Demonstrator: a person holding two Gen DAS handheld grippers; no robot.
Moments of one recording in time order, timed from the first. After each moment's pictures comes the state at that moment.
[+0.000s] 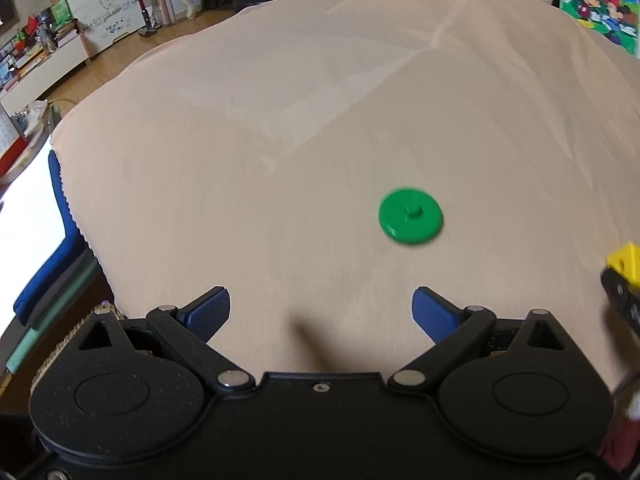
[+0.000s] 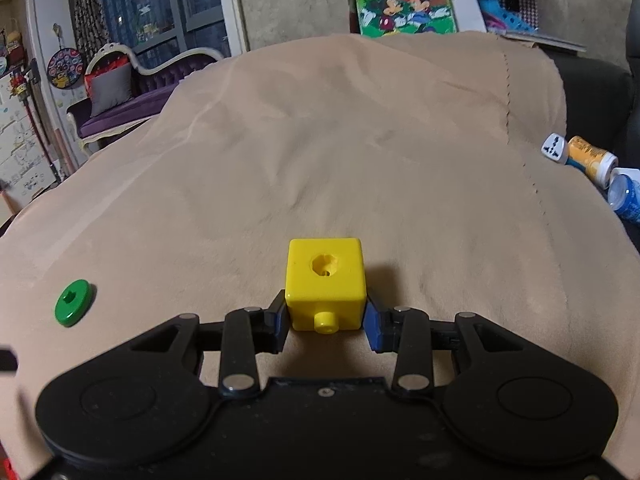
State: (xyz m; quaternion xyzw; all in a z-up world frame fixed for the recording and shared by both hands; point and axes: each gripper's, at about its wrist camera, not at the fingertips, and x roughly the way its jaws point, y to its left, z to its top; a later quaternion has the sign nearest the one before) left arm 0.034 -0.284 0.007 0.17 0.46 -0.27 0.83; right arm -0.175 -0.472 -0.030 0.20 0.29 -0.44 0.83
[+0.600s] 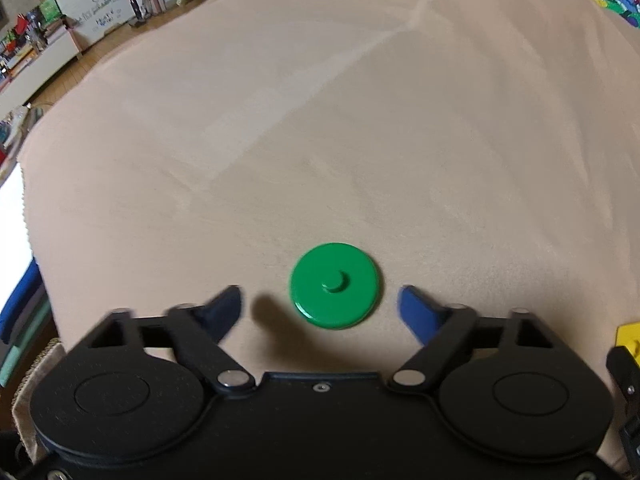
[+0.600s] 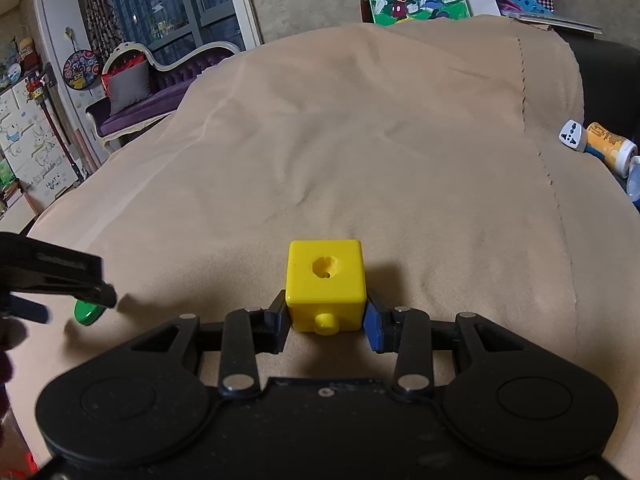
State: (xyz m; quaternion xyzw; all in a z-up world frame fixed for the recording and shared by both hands) left arm 0.056 -0.372 -0.031 0.18 0.49 -0.26 0.82; right arm -0.185 -0.482 -0.027 0.23 0.29 -0.41 0.84
